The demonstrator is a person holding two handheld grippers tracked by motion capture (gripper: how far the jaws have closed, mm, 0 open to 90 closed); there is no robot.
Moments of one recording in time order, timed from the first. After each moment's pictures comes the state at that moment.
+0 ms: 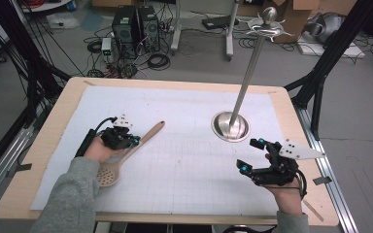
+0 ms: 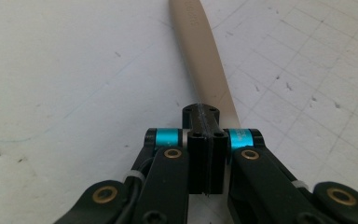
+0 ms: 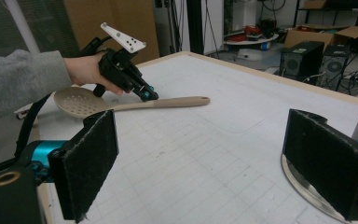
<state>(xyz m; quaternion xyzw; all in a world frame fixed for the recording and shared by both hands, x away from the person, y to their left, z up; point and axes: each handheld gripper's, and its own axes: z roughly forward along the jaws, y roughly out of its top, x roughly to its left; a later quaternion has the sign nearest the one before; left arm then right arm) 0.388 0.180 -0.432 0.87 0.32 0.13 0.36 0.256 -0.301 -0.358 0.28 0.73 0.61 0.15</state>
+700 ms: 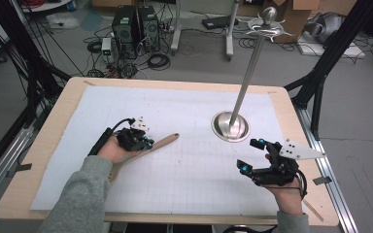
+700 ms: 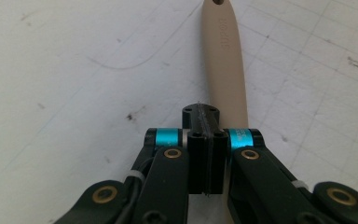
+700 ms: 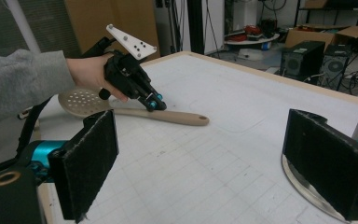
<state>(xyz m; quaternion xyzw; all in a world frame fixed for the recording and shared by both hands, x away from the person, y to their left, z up) 0.387 0.132 -0.428 0.90 0.25 0.11 0.34 0.256 -0.302 -0.359 0.28 0.73 0.61 0.15</state>
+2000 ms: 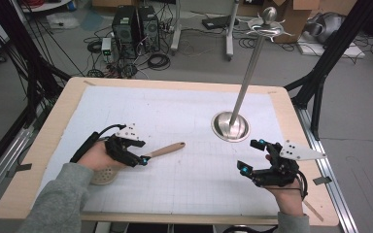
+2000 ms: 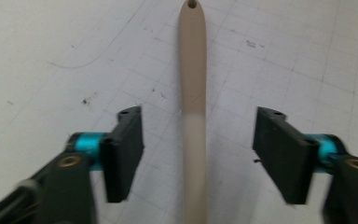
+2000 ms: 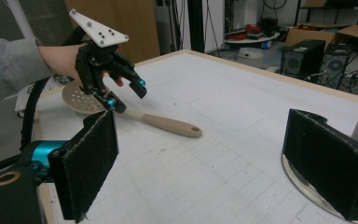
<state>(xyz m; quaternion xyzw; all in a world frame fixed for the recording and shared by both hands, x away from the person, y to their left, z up) 0.349 0.160 -0.407 0.90 0.20 0.08 0.38 0.255 -0.302 -0.359 0.28 0.73 0.60 0.15</state>
